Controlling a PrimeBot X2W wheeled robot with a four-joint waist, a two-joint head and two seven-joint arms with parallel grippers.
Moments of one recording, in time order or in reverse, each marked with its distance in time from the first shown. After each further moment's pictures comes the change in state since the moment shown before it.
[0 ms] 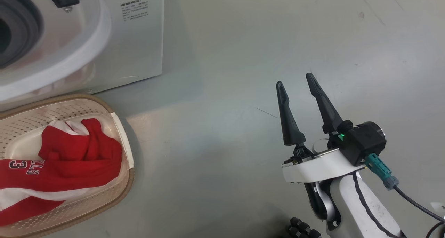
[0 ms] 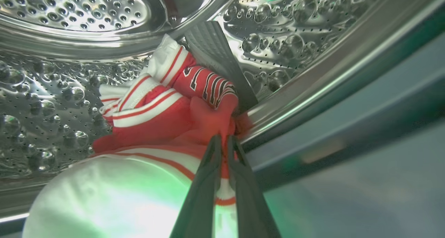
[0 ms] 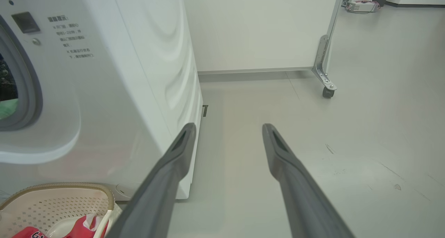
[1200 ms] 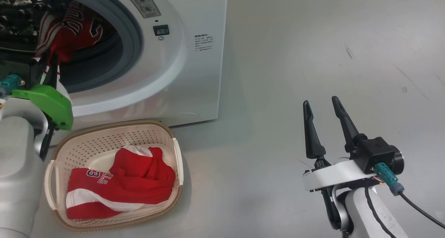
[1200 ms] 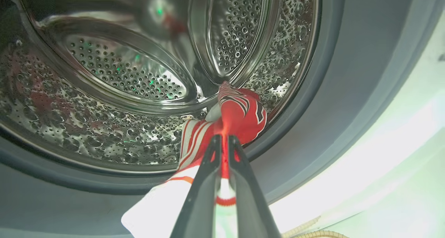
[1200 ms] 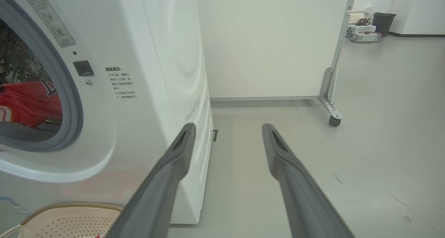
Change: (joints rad) left arm 0.174 -0.208 -0.068 0.076 -0.054 -0.011 -0.414; right arm 0.074 -0.001 -0.124 0.108 -0.052 -0.006 0.000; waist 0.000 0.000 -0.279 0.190
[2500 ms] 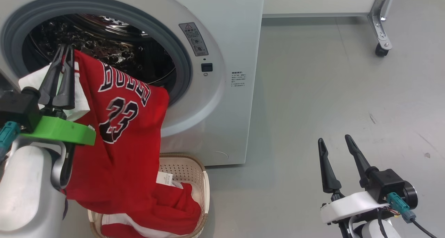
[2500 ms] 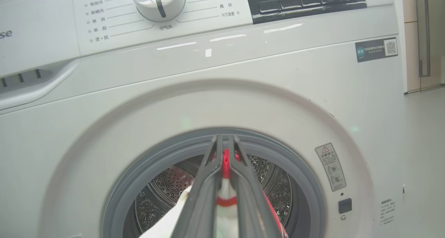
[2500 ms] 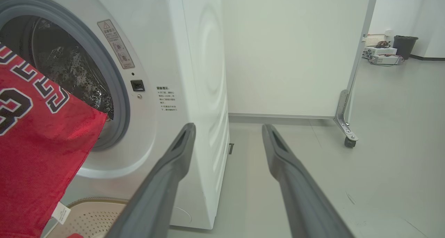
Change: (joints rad) left arm 0.338 -0.067 0.150 -0.597 -0.032 0.026 -0.070; right arm 0.168 -0.015 -0.092 0.023 -0.026 0.080 0.000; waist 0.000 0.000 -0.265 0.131
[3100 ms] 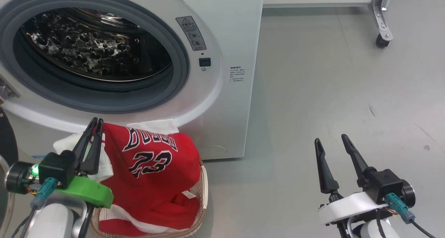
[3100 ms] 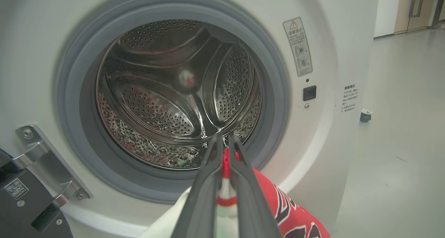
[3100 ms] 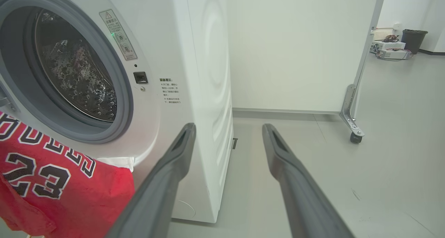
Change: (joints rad) left arm 0.248 -0.004 -0.032 -0.035 0.038 0.001 -0.004; right arm 0.006 0.006 0.000 -0.010 -0.009 0.018 0.000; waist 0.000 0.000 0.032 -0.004
